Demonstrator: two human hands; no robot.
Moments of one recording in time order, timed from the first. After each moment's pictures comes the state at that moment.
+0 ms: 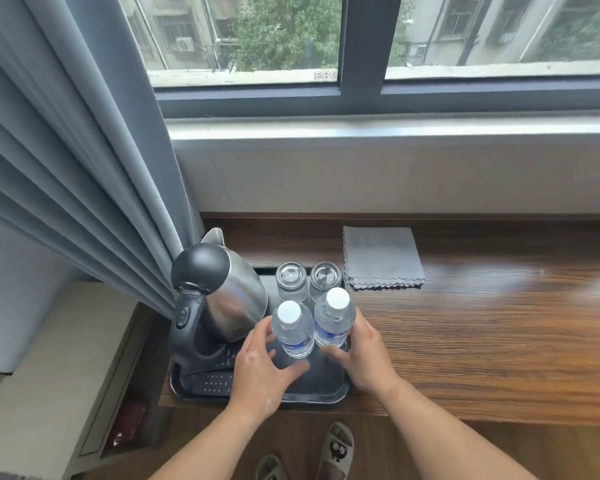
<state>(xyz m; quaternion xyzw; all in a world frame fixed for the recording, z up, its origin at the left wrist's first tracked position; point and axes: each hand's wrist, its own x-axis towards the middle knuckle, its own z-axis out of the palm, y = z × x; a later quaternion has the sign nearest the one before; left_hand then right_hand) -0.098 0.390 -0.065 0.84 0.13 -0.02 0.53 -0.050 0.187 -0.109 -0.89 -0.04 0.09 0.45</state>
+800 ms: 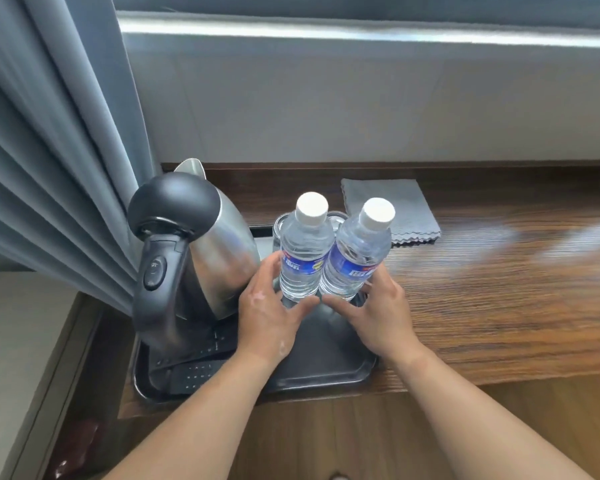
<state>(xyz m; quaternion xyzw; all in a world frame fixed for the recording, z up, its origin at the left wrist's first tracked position) -0.045 0.405 -0.138 0.80 0.04 0.05 0.59 -0.047 0.218 -0.133 -0.91 0.03 -0.05 0.42</state>
